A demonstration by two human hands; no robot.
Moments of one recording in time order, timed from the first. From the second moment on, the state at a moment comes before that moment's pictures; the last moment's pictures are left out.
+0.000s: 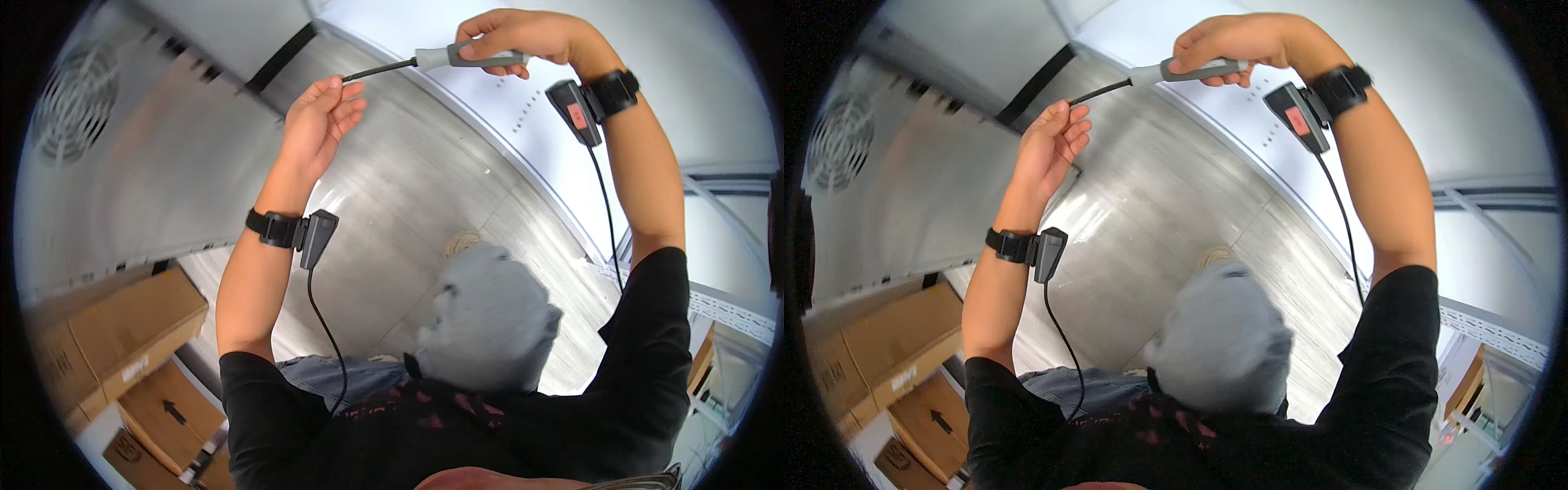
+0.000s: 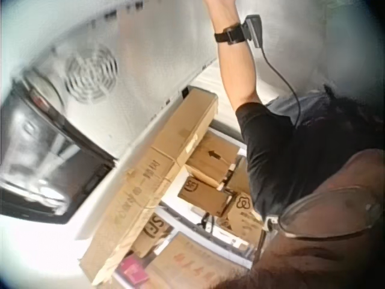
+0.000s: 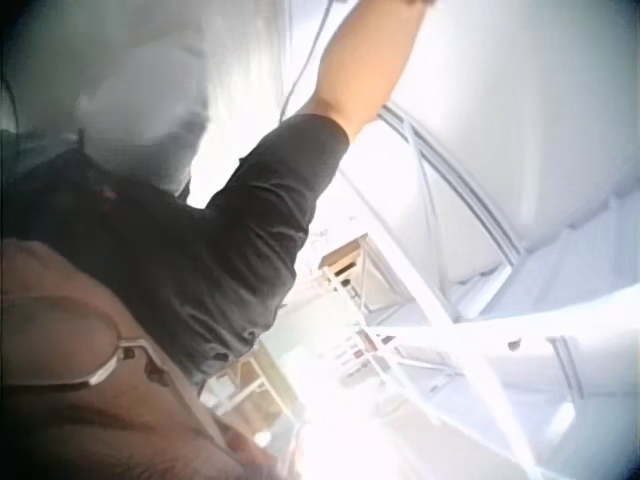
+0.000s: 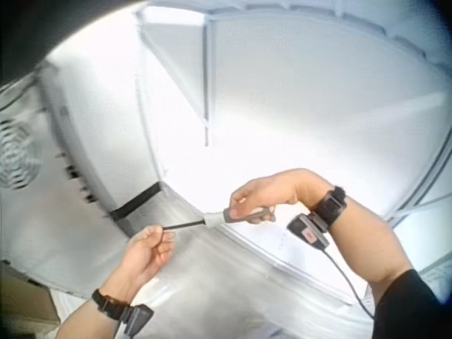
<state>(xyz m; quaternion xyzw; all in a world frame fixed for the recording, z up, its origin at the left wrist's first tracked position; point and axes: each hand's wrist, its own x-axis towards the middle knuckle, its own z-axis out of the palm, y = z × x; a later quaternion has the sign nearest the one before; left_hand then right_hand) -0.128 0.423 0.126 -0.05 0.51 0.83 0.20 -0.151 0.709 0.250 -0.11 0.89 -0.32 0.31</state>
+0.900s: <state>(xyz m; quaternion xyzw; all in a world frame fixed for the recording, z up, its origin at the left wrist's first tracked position) -0.217 0.690 -0.107 0.19 0.89 0.41 0.01 0.021 0.867 -0.045 0.36 0.50 -0.79 0.03</state>
